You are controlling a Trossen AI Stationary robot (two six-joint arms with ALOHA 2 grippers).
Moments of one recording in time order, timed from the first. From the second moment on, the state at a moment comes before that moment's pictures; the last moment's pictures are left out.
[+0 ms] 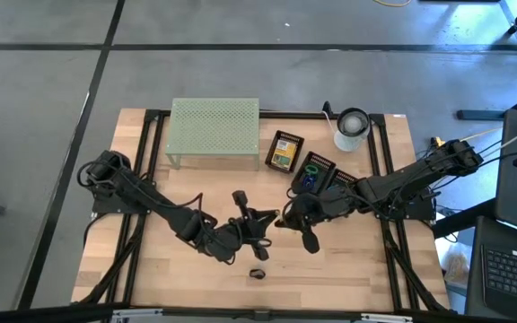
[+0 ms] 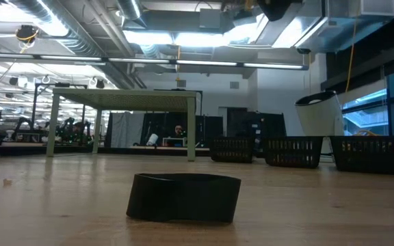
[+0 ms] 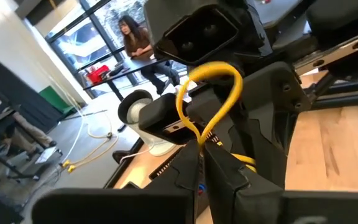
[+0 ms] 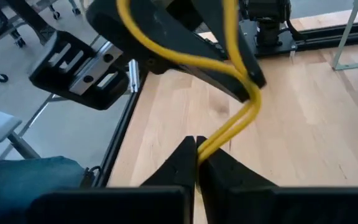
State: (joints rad) left arm -0.52 1.74 1.36 0.11 -1.03 0.18; right arm 0.39 1.38 0.99 -0.01 0.11 0.31
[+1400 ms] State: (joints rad) left arm -0.62 1.74 1.36 -0.29 -1.12 -0.28; right arm 0.33 1.23 1.05 -1.34 0.26 1.03
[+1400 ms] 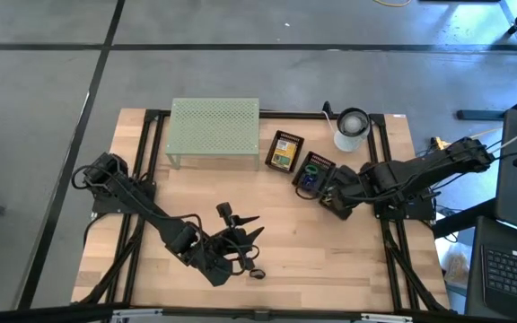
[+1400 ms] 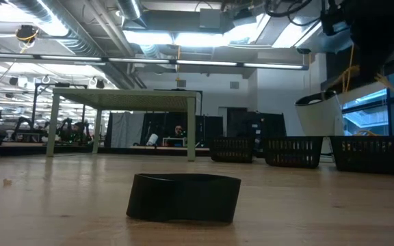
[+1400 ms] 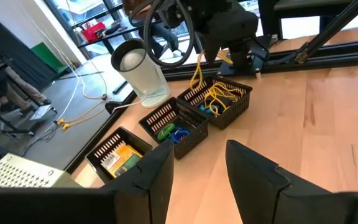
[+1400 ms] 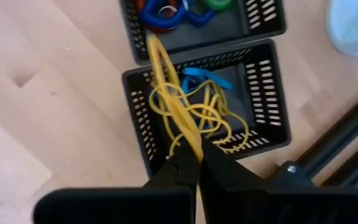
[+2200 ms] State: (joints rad) left arm -0.65 1.74 1.36 -0.29 -1.12 -0.27; right arm 0.29 1.23 0.85 -1.34 0.43 1.61
